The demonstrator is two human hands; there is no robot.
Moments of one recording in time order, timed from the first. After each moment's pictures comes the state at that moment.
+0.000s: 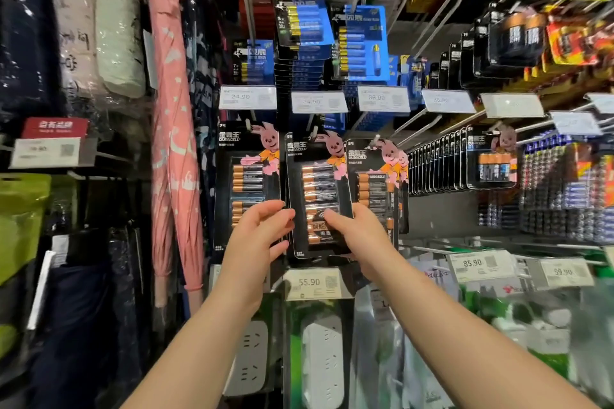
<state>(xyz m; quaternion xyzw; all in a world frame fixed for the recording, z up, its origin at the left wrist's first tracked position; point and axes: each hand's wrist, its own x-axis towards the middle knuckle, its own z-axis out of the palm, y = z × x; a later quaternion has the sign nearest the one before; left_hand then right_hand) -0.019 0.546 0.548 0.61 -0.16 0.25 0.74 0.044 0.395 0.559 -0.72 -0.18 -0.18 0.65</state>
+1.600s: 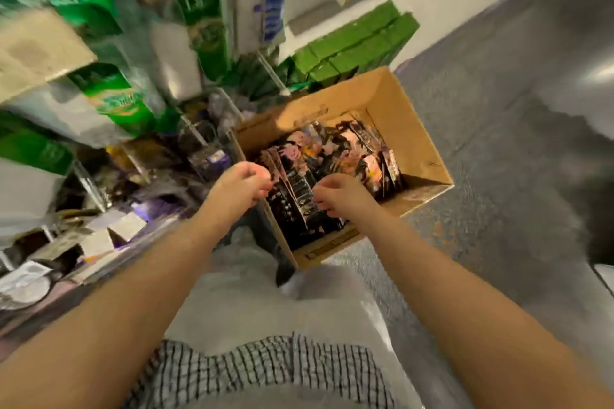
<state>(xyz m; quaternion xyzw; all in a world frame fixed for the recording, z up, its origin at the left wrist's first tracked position) -0.009 0.063 0.017 0.74 0.06 -0.45 0.50 -0.101 -0.108 0.012 -0.69 0.42 0.26 0.52</state>
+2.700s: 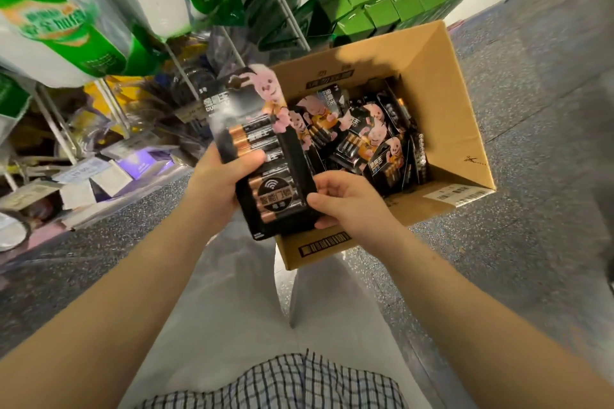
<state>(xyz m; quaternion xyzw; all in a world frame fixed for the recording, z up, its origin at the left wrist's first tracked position) -0.028 0.056 -0.029 0.57 0.20 -0.36 0.71 -0.118 -0.116 -0.003 -0.65 0.27 0.26 0.66</state>
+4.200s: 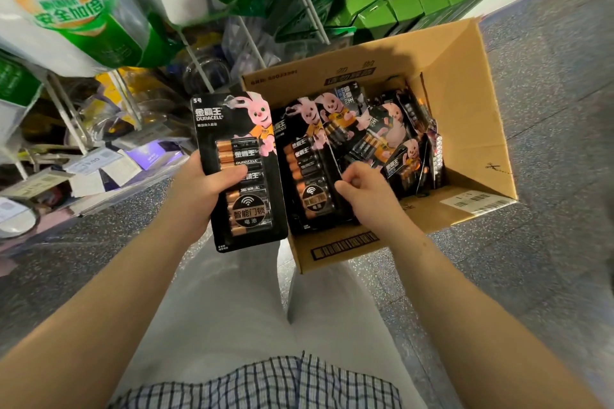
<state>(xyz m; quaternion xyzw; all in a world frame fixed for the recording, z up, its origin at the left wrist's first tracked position) -0.021 0.103 -0.052 0.63 0.19 -0.36 0.66 -0.107 -0.128 -0.050 -0.76 0.33 0.26 0.49</state>
